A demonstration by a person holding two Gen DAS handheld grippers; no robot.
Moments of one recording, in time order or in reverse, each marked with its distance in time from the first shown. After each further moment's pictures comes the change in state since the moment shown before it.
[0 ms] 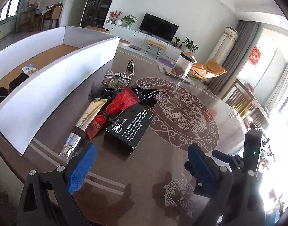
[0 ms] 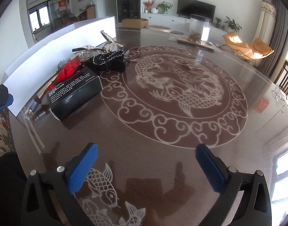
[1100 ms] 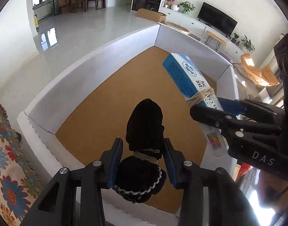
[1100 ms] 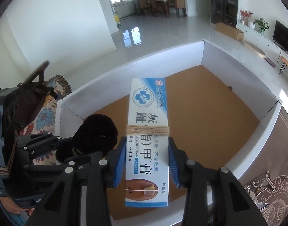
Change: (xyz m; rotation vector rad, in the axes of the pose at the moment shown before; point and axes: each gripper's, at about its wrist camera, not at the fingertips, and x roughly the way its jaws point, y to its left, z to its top) left arm -0.035 0.256 0.158 -0.139 0.188 0.404; right arm 0.072 0.352 0.272 -0.414 0.098 0.498
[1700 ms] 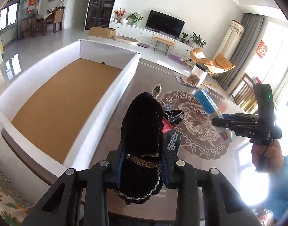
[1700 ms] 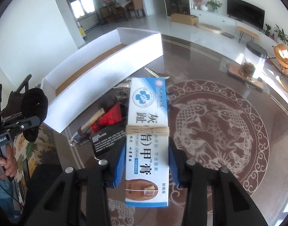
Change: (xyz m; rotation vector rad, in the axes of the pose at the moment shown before) left arm -0.104 -0.147 -0.107 0.196 -0.166 -0.267; right arm -0.214 -0.178 -0.244 0.207 -0.058 -0.120
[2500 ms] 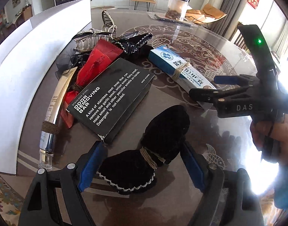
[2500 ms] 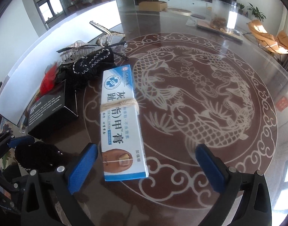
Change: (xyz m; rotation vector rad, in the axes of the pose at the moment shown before) left arm 0.152 -0.117 -0.087 0.241 0.306 0.005; right arm 0.081 -0.059 -0.092 0.154 0.110 -0.174
